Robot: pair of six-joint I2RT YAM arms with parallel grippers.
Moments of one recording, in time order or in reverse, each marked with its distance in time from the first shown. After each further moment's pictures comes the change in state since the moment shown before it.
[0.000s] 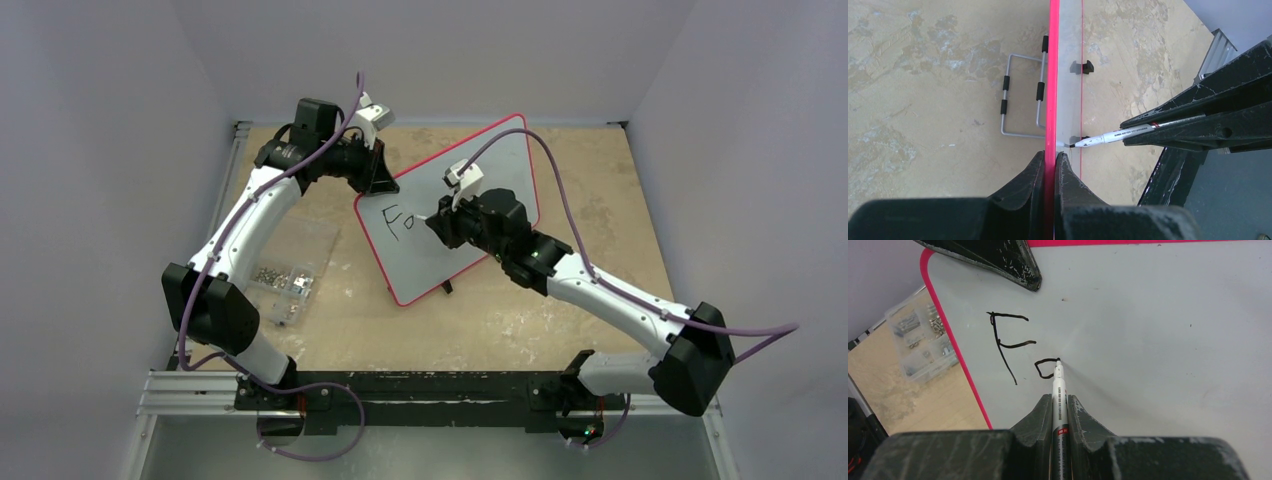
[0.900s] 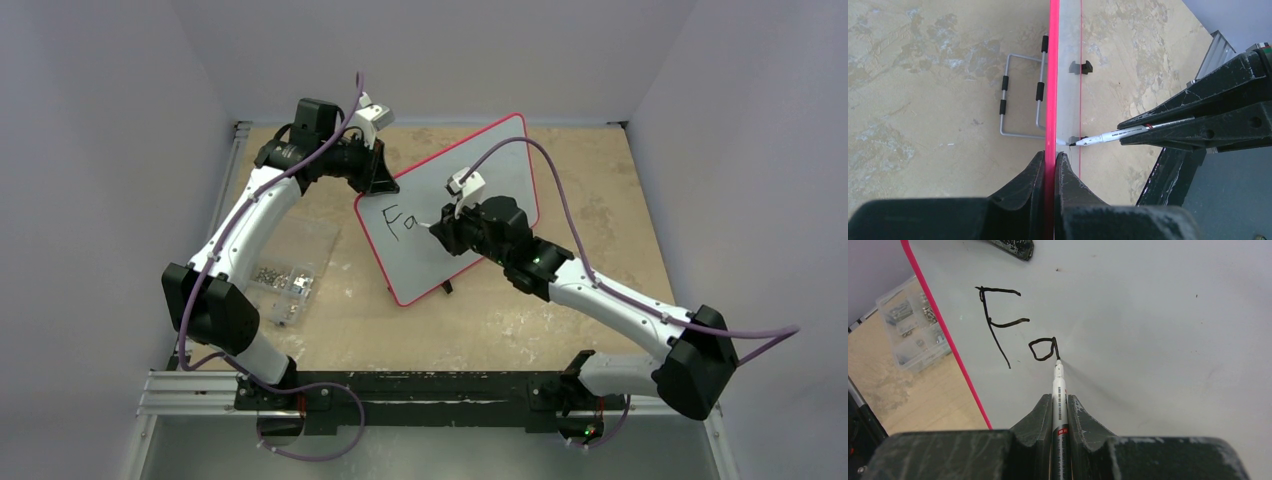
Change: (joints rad) left arm 0.000 0.000 0.000 0.000 -0.003 -0.009; right arm 0.000 -0.022 -0.059 0.012 0.001 0.001
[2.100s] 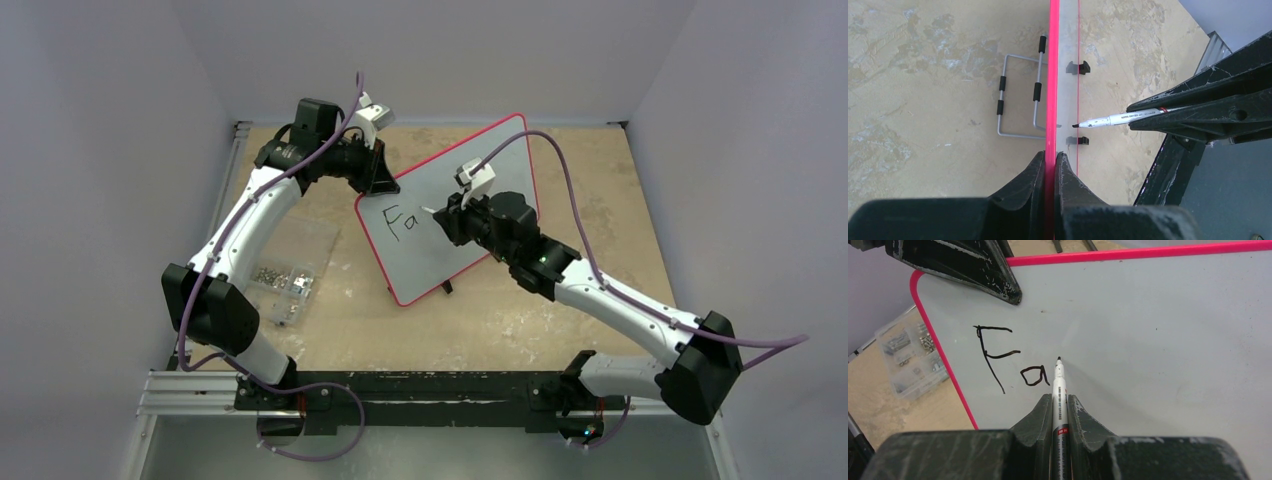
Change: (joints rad) left arm -0.001 -0.002 0.000 0.001 0.005 -0.008; right arm -0.007 -0.030 0.022 0.029 0.053 -0.002
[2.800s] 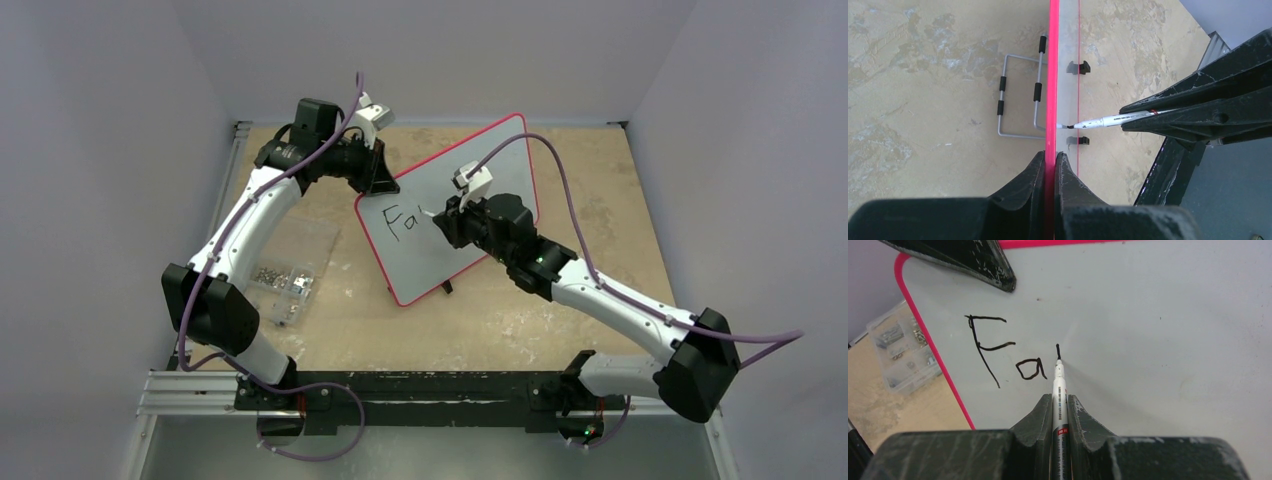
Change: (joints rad) left arm 0.000 0.000 0.000 -0.001 0.000 -0.001; right arm -0.002 0.024 0.001 0.011 0.003 -0.003
